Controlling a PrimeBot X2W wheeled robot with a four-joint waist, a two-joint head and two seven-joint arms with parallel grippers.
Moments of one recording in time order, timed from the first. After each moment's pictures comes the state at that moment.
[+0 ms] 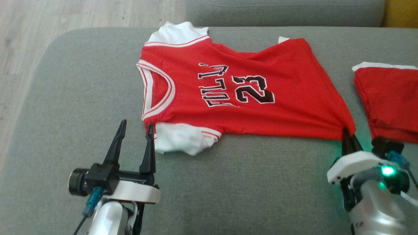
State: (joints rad) left arm -0.16 0.05 -0.22 0.27 -0.17 -0.02 -0.26; right arm -0.43 -0.05 -0.23 0.94 0.06 0.13 -0.25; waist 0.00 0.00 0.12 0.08
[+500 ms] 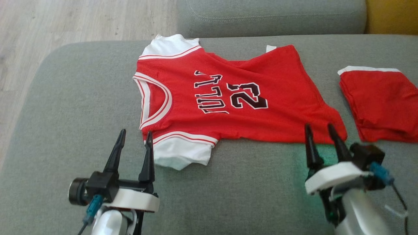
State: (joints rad) left arm -0.12 0.05 -0.21 0.28 -0.17 -0.02 -0.26; right arm -0.24 -0.05 0.07 0.57 0.23 0.13 -0.25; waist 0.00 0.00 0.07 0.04
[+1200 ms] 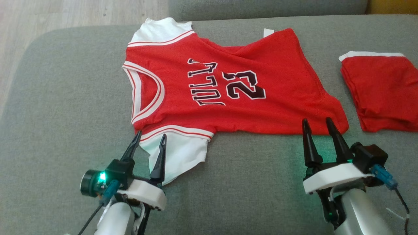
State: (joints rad) left arm -0.20 0.06 -0.27 0.42 -0.14 -0.04 -0.19; right arm -0.17 -0.05 0.11 0.41 0.25 0.13 -0.25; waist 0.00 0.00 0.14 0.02
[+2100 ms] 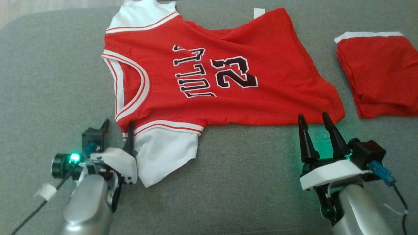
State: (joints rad) left arm -0.43 0.13 -0.22 0.74 -0.17 0.01 -0.05; right arm -0.18 -0.05 0.13 0.39 0.26 0.13 -0.25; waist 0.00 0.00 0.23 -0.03
